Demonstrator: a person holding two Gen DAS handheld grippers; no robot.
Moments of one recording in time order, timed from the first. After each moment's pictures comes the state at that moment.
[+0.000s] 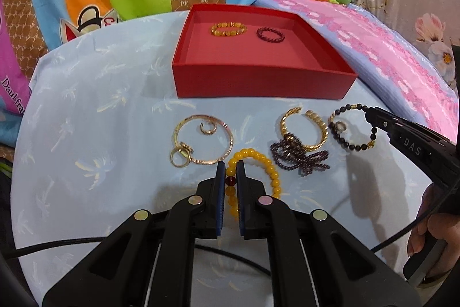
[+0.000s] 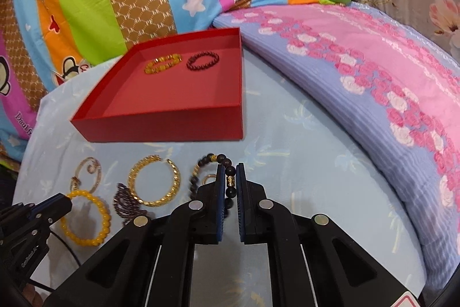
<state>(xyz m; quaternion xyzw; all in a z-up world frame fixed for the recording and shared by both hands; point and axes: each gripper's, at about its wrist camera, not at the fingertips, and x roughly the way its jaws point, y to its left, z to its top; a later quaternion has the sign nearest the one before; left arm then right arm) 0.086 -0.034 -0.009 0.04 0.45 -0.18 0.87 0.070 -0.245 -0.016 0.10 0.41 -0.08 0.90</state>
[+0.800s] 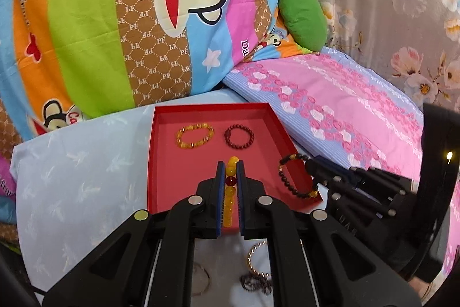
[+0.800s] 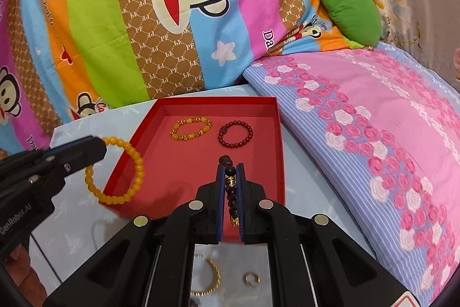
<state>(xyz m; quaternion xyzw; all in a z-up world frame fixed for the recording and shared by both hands) 0.199 -0.083 0.091 0.02 0.37 -0.25 0.89 0.169 -0.231 0.052 0.08 0.38 -0.05 0.92</state>
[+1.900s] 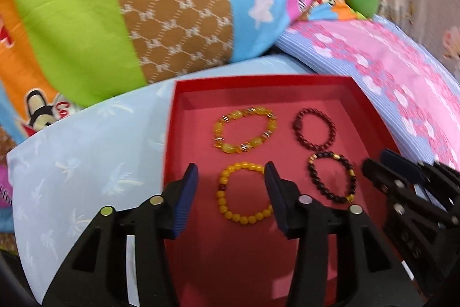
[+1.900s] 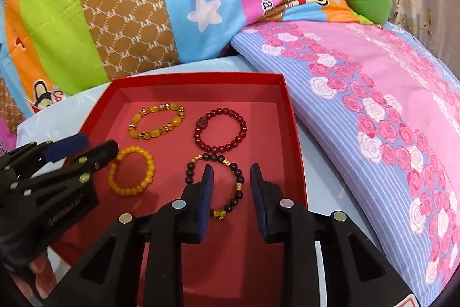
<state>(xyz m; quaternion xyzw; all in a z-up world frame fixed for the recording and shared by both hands) 0.306 -0.093 -0.002 0.07 0.43 -0.16 0.88 0.249 -0.241 -0.008 0.07 0.43 -0.08 0.90</state>
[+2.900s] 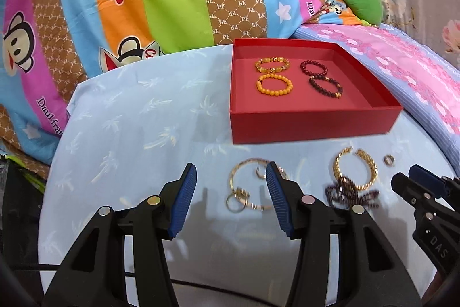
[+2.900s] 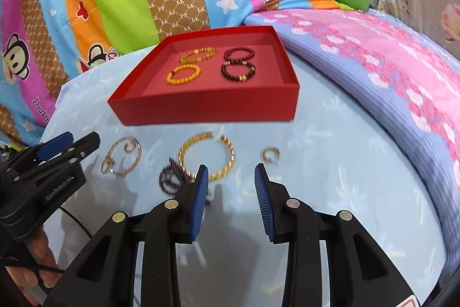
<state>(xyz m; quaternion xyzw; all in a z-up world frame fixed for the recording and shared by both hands) 0.102 -0.021 -0.008 0.07 0.38 -0.08 0.92 0.051 -0.194 -0.024 0.10 0.40 -0.05 0.91</state>
